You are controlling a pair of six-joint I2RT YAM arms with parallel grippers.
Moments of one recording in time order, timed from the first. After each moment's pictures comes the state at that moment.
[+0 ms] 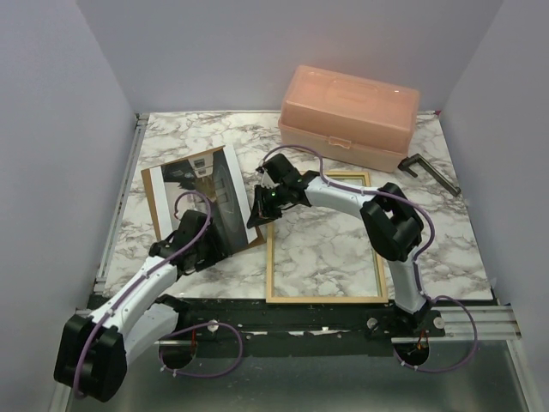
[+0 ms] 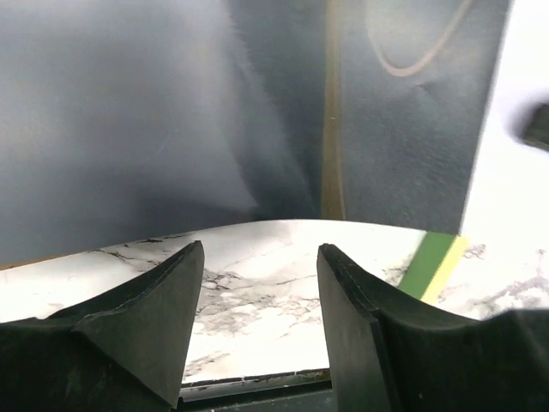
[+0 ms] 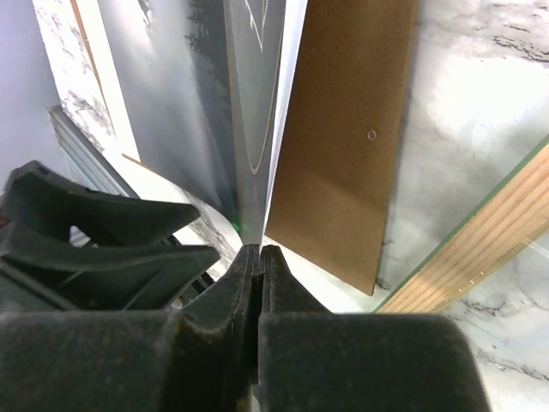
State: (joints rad) left arm -0.36 0.95 0.44 -0.51 0.03 -0.80; right arm 0.79 2.09 1.52 -0.35 -0.50 0.71
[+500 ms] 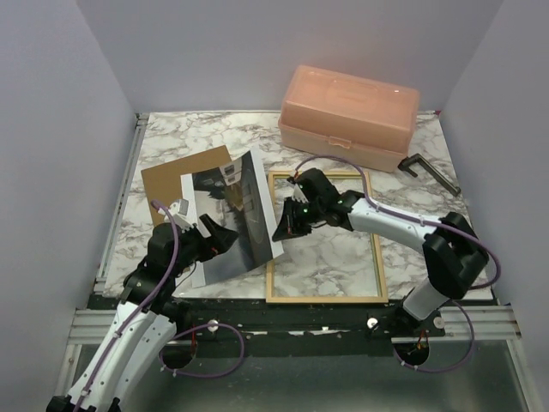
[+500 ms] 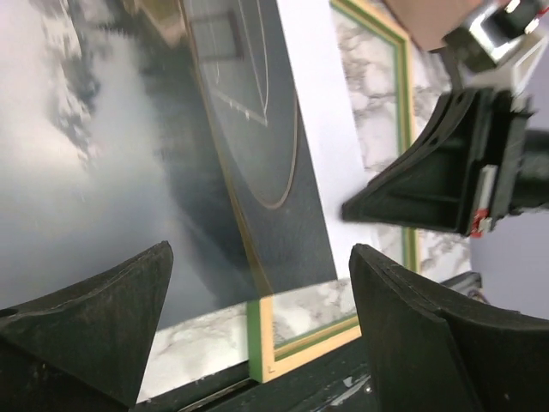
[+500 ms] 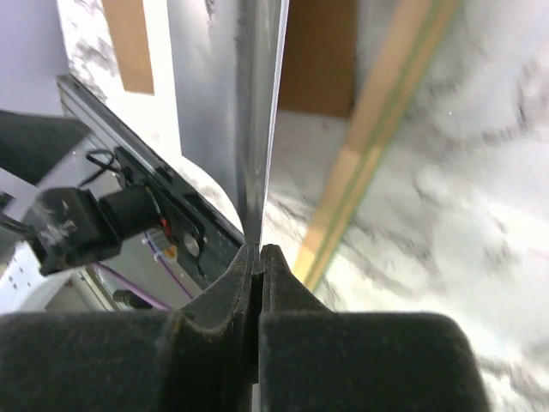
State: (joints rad) left arm -0.36 0.43 0.43 -0.47 0.16 -0.80; right arm 0.79 1.67 1.13 -0.30 -0.42 0.74
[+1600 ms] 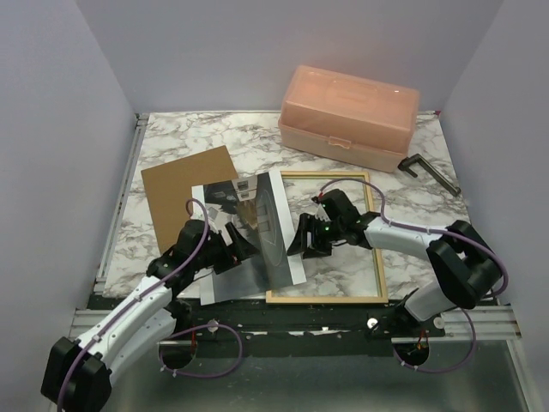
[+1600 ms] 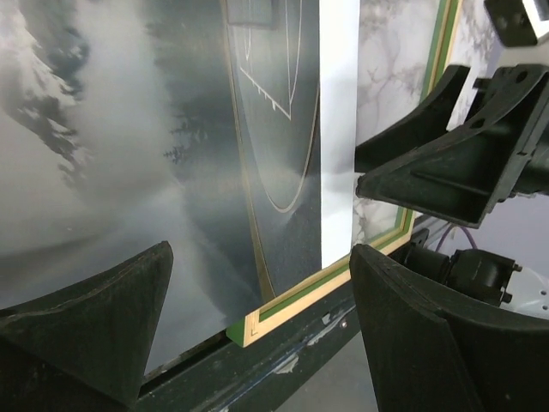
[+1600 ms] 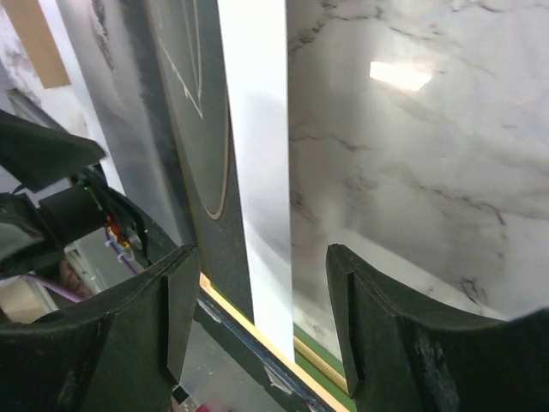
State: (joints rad) left arm -0.46 0.67 0.32 -0.27 0.31 -0.96; right arm 0.69 1.50 0.73 -0.15 -0.42 0.77
